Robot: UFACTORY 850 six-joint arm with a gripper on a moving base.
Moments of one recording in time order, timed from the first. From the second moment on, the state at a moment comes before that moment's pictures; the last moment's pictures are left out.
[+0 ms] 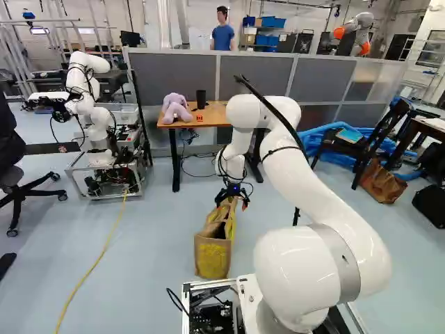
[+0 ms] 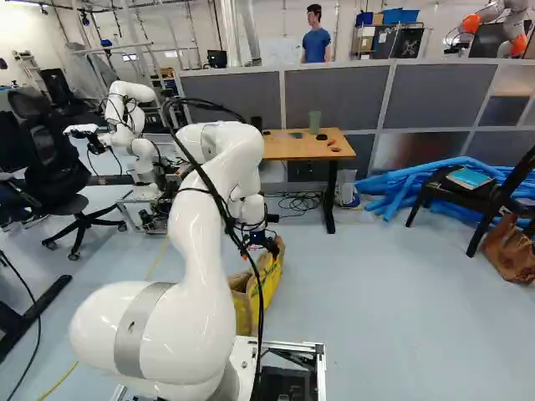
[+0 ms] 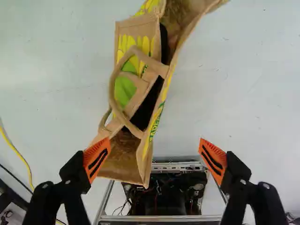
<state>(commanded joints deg) 0.7 -69.1 -78.1 4.9 -14.6 0.0</state>
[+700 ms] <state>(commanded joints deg) 1.7 -77.4 -86.6 4.9 -14.6 0.0</state>
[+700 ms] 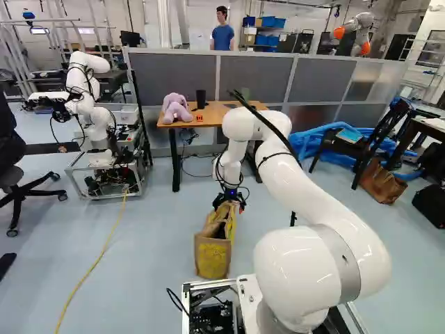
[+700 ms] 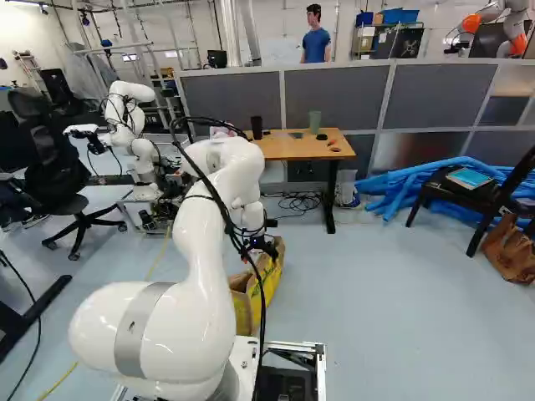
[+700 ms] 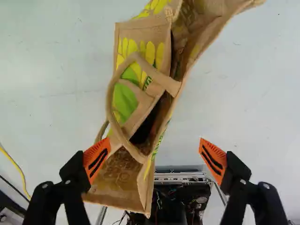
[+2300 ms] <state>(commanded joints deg) 3.1 -95.8 -106.2 4.9 -14.6 0.0</state>
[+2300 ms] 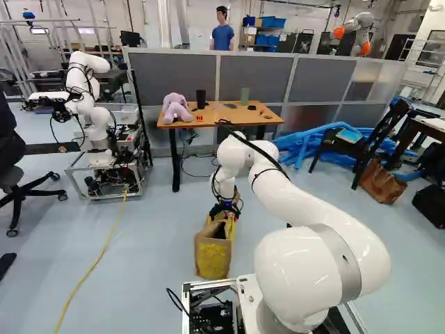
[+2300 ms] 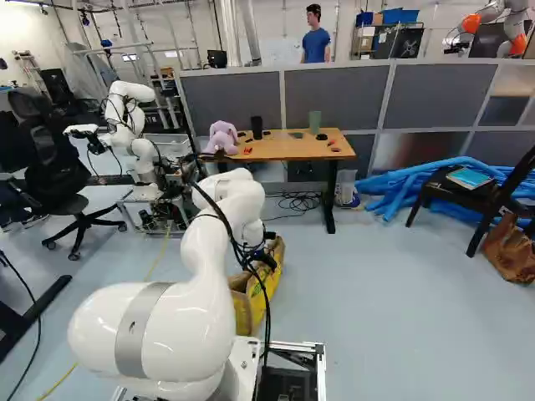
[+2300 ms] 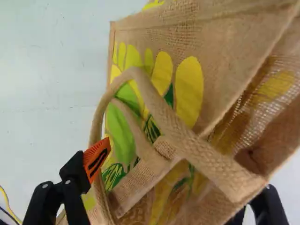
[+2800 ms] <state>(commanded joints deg) 3.1 -98.3 -108.9 4.9 -14.6 0.0</state>
